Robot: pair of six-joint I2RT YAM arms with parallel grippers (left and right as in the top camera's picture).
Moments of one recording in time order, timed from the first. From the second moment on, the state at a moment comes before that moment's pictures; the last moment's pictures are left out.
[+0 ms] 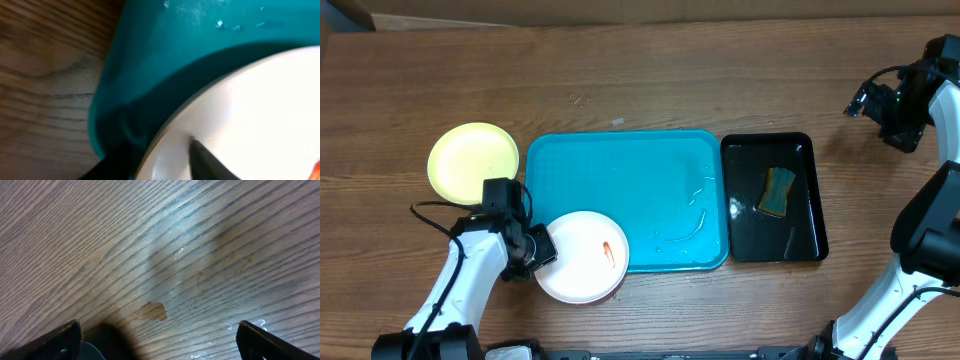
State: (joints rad) left arm 0.09 1.37 0.64 -0.78 0.10 -0.39; right arm -0.37 2.11 1.79 -1.02 -0.20 0.23
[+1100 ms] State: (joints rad) left arm -0.23 1.37 0.63 -0.39 0.26 -0.50; right arm -0.37 2.11 1.79 -1.02 -0.20 0.23
